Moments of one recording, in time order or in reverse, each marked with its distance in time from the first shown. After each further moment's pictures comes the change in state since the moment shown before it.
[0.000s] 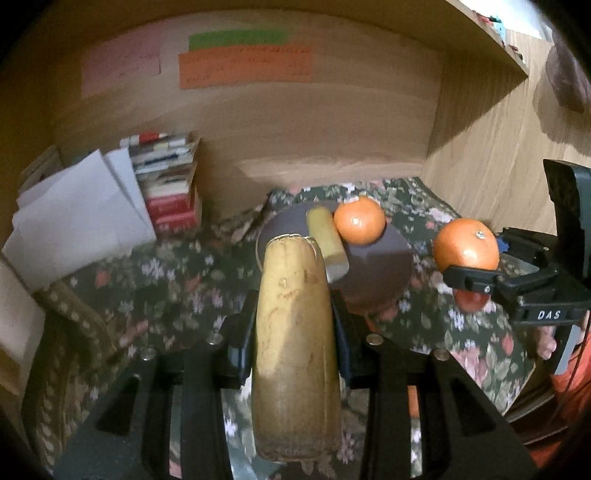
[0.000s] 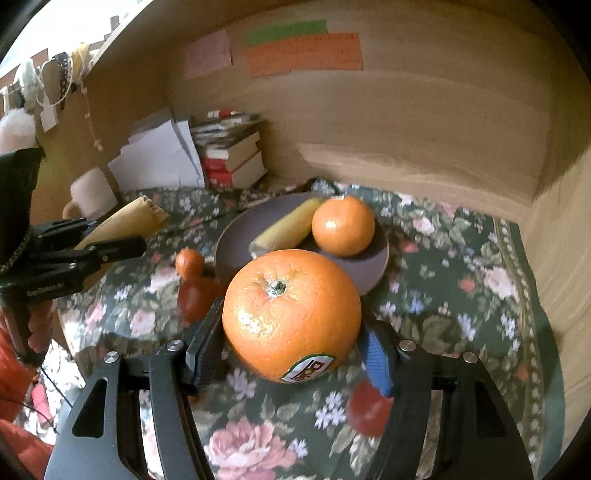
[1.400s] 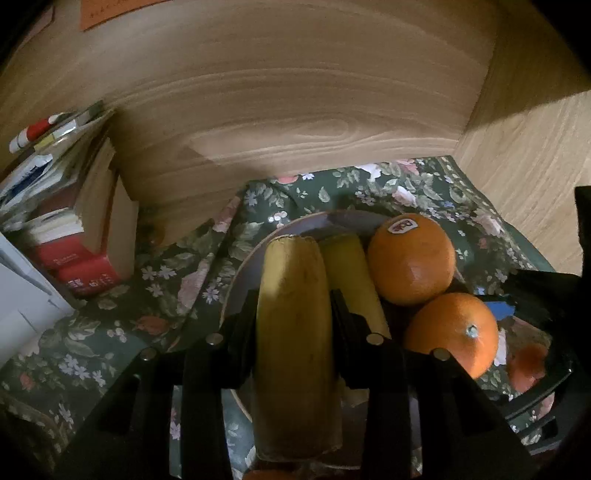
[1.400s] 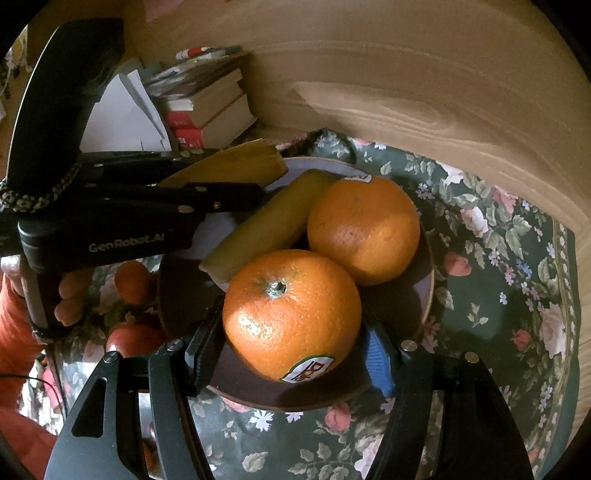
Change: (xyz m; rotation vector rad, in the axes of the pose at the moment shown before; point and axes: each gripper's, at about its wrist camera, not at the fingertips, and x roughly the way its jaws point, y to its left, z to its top) left arm 0.166 0.013 0.073 0.003 0.224 -0.062; right arm 0.105 -0.019 0.036 -0.017 0.279 0.056
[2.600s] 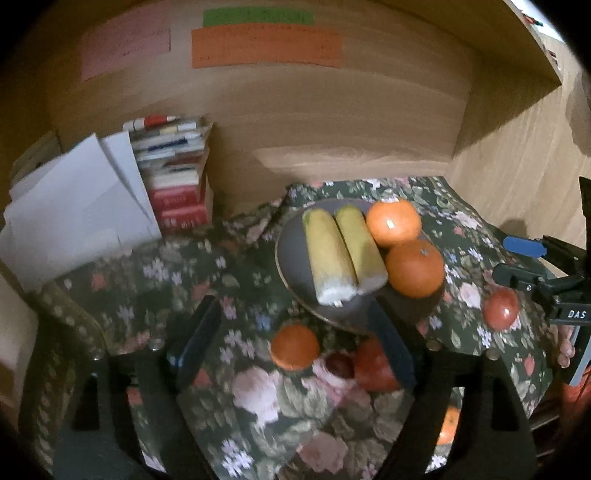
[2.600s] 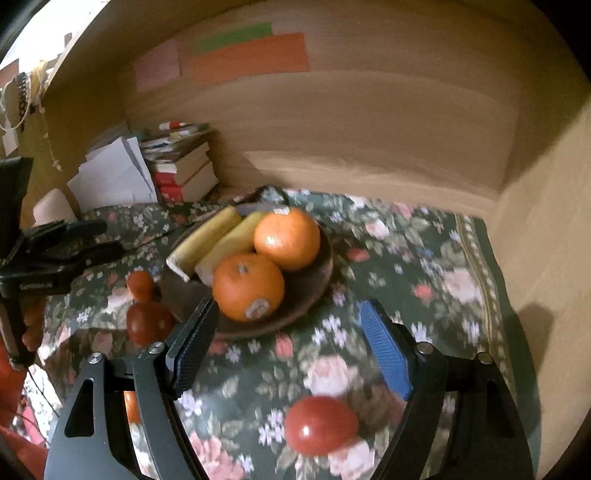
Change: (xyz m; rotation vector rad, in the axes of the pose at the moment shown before) left arm -0.116 -0.004 -0.095 -0.061 -0.165 0.091; right arm -0.092 -0.012 -0.065 0.104 -0.259 -0.163
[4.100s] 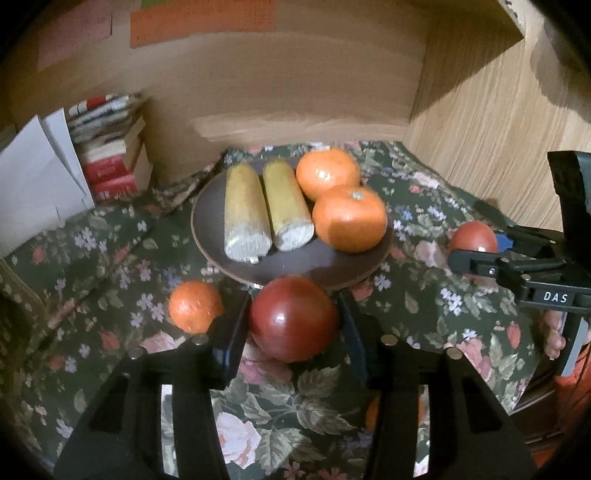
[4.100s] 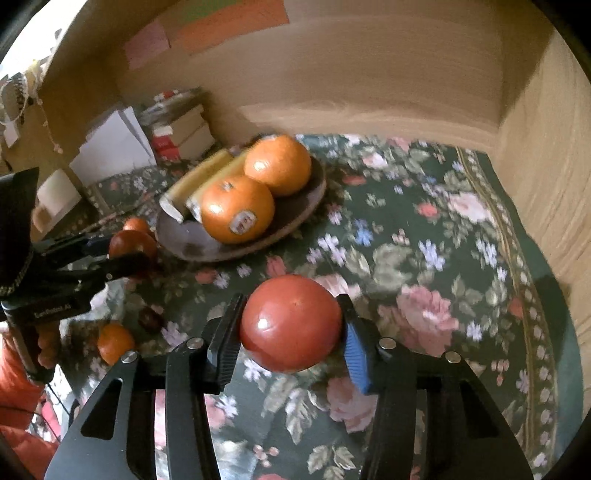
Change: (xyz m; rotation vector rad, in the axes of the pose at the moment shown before) left arm 0.017 -0.053 -0.028 0.059 0.034 -0.106; right arm 0.005 -0.009 -0.033 0.052 0.068 0.075
